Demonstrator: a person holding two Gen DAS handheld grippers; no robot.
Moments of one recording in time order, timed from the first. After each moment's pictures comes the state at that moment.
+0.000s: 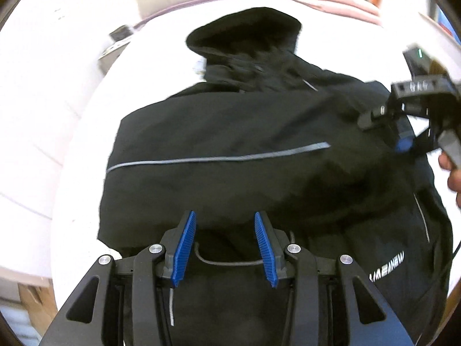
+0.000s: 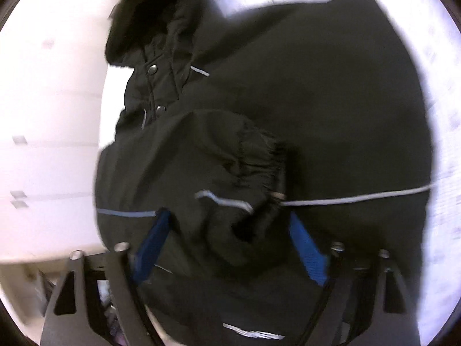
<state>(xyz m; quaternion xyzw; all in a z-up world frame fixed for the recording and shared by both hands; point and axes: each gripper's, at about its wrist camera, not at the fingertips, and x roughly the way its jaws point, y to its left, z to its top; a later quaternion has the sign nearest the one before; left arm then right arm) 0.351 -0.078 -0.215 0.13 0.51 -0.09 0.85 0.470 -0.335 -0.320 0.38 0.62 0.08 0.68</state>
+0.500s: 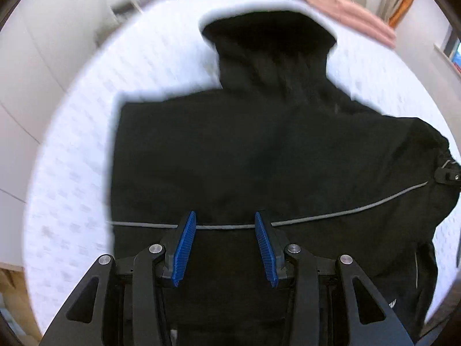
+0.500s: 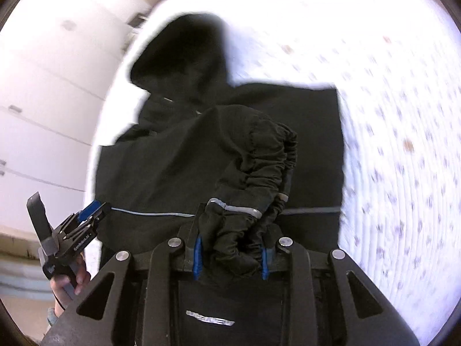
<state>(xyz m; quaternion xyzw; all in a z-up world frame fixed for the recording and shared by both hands) 0.453 -0.061 -0.265 0.06 0.56 -0.11 0.82 0.427 -0.357 -0.239 0.24 0.58 0.04 0.78</state>
